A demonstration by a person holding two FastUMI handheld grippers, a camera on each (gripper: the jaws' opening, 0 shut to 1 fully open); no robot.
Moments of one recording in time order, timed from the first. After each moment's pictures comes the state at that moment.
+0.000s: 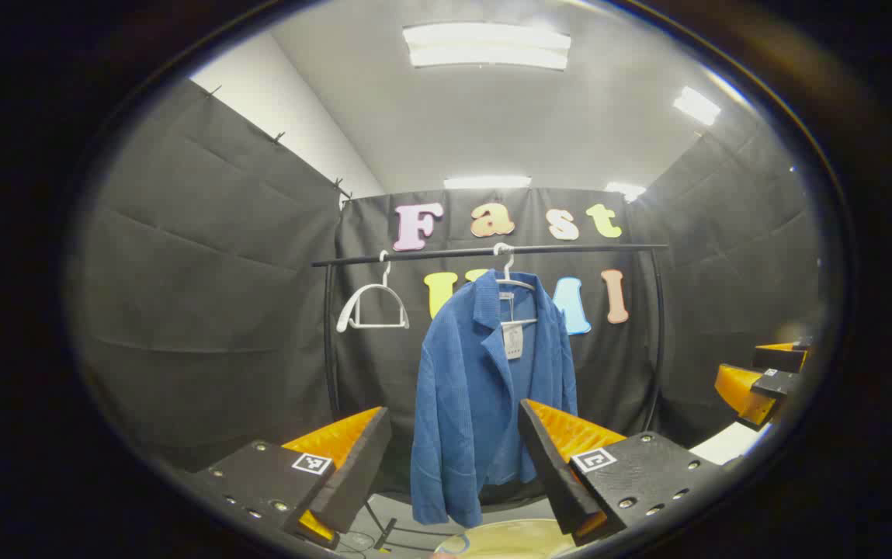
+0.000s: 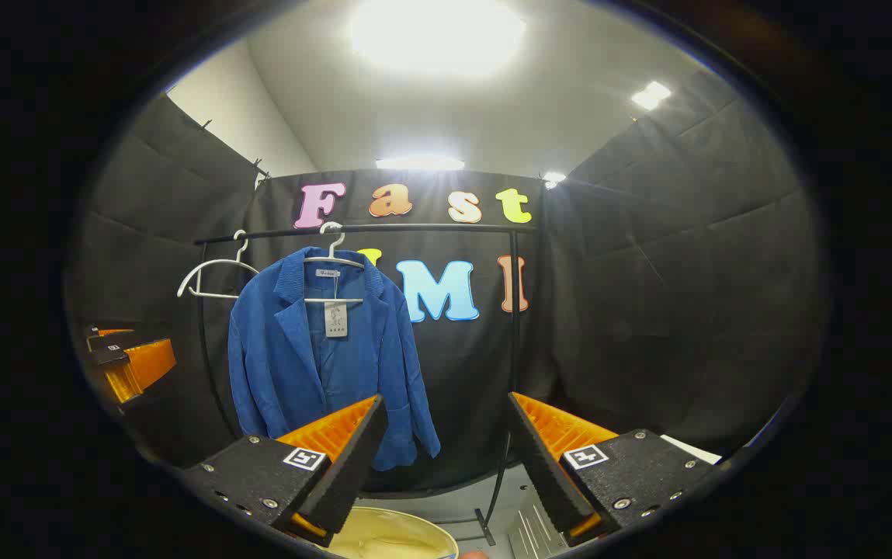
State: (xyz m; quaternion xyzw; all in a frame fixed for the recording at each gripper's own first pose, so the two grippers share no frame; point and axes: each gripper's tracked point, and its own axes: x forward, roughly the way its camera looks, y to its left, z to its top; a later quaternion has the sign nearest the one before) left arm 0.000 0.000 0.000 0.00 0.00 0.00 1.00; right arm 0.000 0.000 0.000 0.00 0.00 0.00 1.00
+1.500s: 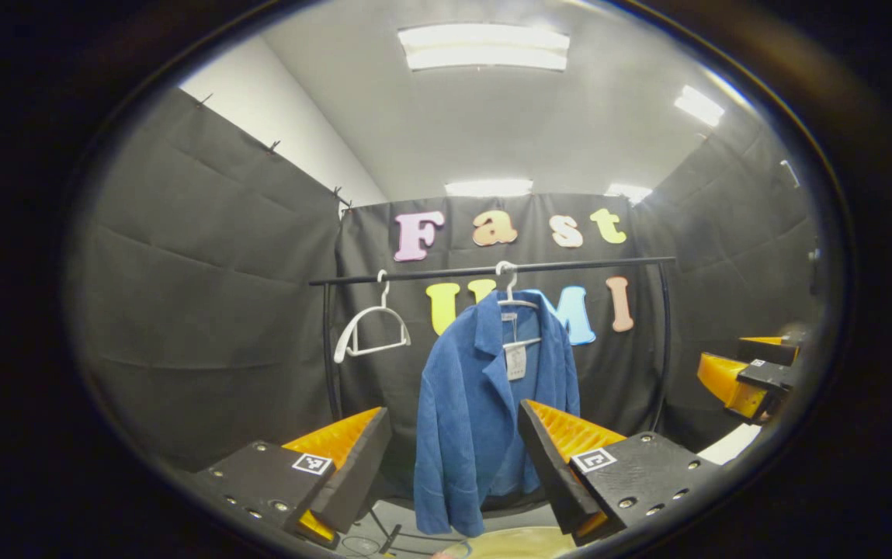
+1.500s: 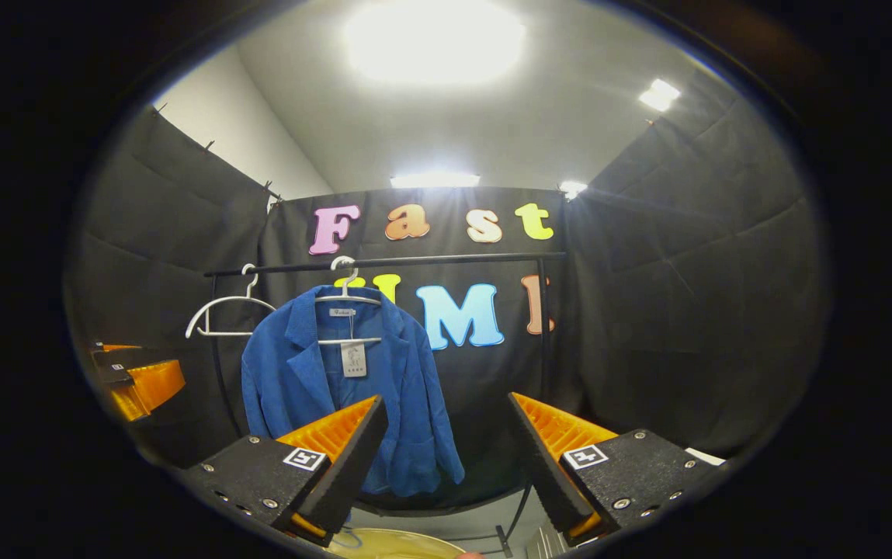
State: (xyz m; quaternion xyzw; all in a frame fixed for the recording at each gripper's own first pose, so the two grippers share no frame) left arm 0.034 -0.010 0.059 0.01 -0.02 0.00 1.00; right arm 0.057 0.020 0.063 0.02 -0.04 0.05 1.00
